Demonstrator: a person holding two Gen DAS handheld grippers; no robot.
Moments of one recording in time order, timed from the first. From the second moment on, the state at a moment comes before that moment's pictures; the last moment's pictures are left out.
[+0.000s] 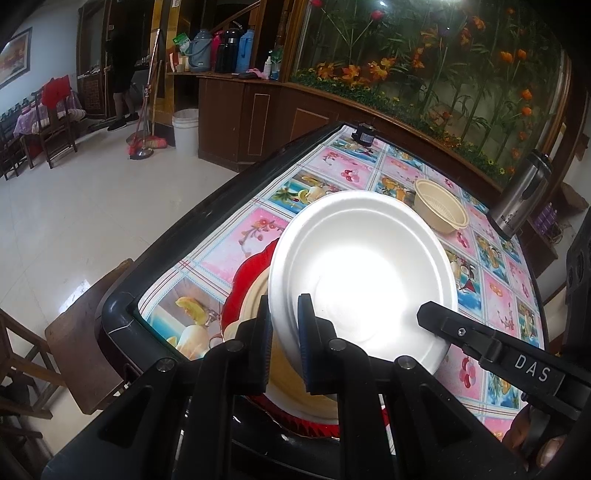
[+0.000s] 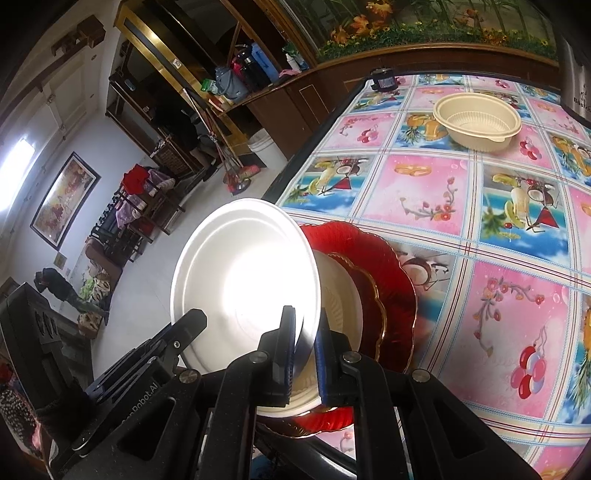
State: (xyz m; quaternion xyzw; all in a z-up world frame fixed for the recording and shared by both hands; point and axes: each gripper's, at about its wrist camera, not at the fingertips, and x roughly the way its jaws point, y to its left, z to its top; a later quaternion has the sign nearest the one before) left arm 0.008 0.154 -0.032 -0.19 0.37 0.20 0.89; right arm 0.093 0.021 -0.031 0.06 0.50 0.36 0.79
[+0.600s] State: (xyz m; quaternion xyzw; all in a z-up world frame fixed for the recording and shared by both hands) left arm 0.013 0.158 -0.038 -0.19 0.38 0.20 0.89; right arm 0.096 0.027 -0.038 0.06 0.51 0.36 0.78
